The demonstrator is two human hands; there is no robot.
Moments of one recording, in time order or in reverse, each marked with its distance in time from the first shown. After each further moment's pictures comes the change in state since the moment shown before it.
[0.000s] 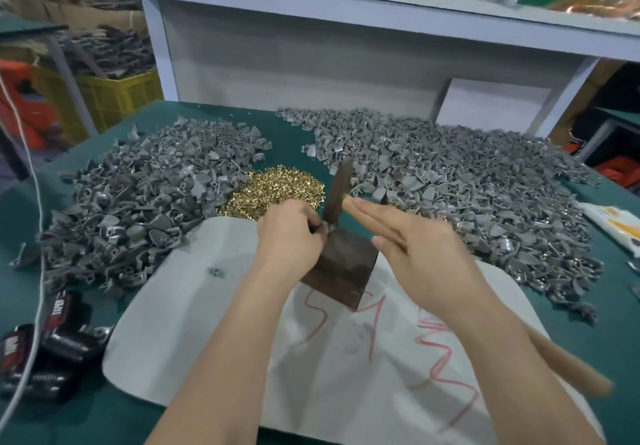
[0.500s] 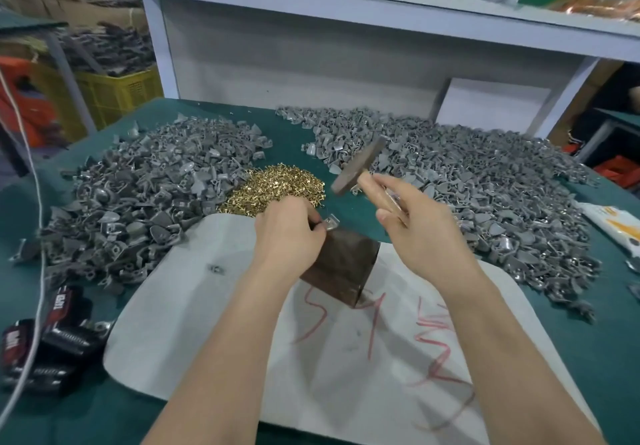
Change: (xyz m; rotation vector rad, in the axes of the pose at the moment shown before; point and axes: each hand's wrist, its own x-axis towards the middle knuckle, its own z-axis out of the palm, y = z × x) left_hand 0.000 0.002 -0.002 0.086 -0.020 -0.015; right_hand 0.029 0.025 0.018 0.136 0.133 0.180
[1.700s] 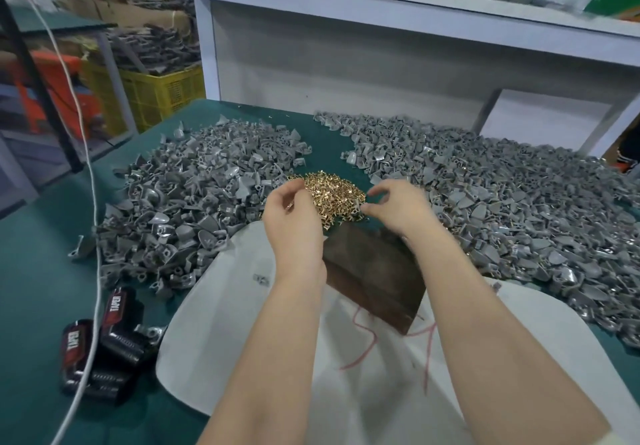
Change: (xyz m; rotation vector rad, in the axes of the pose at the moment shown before) left_hand 0.016 -0.013 -0.016 -1.213 0.466 -0.417; right_hand 0.099 -0.019 0.074 -0.104 -0.216 0.162
